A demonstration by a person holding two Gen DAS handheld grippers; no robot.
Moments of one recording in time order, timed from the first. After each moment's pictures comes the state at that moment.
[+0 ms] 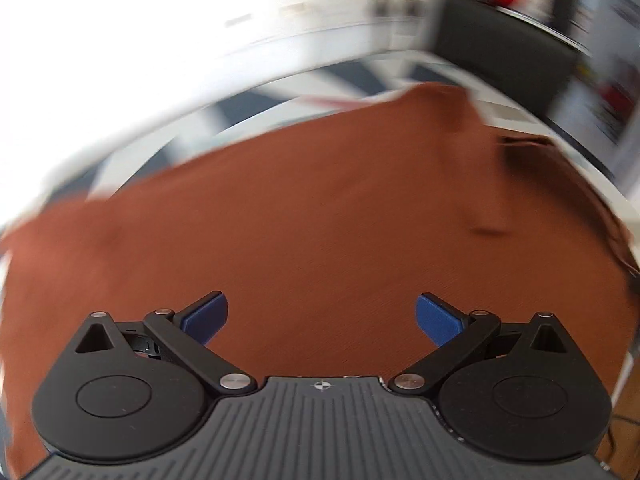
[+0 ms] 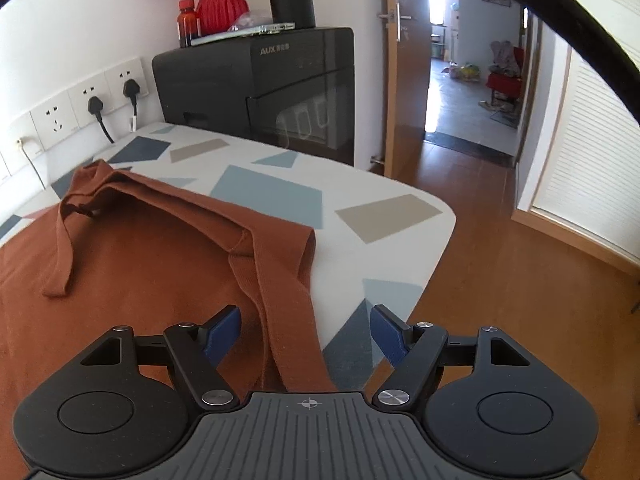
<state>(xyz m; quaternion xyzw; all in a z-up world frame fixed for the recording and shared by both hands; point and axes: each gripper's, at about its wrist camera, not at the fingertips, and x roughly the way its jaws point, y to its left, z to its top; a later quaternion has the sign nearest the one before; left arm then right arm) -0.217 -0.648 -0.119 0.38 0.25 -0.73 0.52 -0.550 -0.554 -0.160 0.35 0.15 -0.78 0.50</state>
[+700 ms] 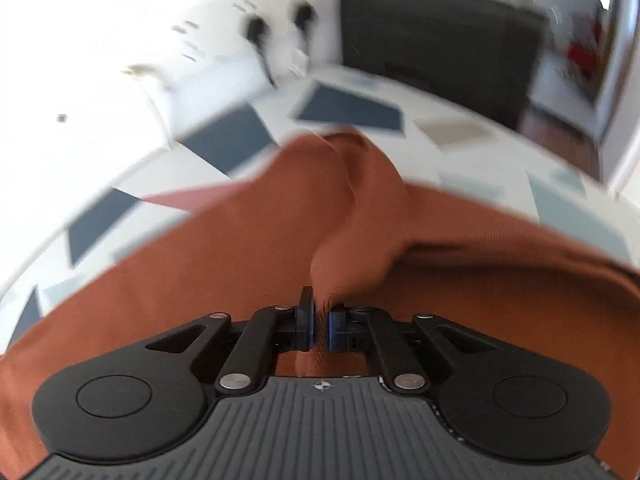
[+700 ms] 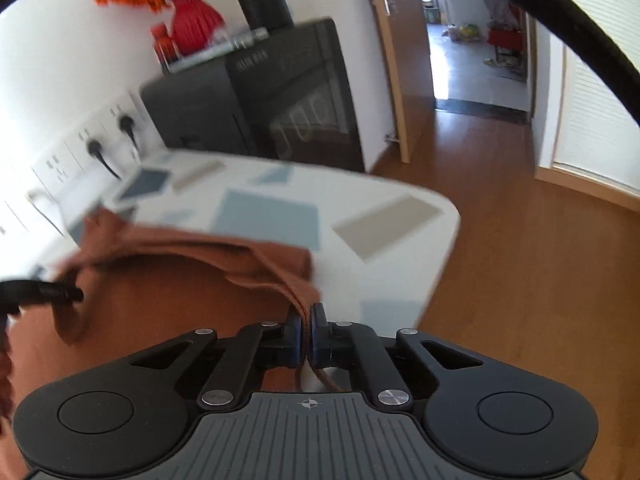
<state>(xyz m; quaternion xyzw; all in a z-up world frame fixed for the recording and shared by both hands) -0.328 -0.739 -0.139 0.36 0.21 -0.74 0.52 -0.593 -0.562 -0.137 0.41 0.07 -0.75 0.52</state>
